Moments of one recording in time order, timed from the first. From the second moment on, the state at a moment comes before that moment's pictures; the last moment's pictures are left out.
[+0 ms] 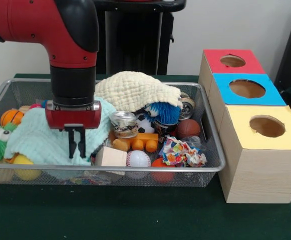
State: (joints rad) arm -0.66 -0.44 0.30 1.50 -0.55 0.27 1.59
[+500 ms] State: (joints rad) arm -0.65 -0.40 0.30 1.48 -0.55 0.22 1.59
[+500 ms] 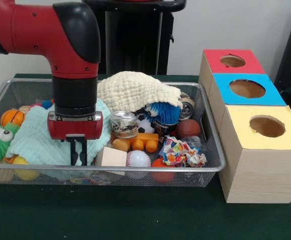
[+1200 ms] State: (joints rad) arm -0.64 -0.50 0.27 1.60 -0.55 0.22 1.59
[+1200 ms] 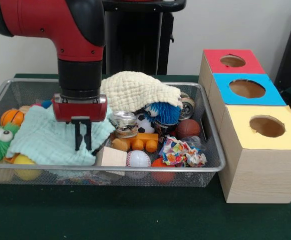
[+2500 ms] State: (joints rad) arm -0.85 -0.97 0.32 2.04 -0.41 0.33 1.59
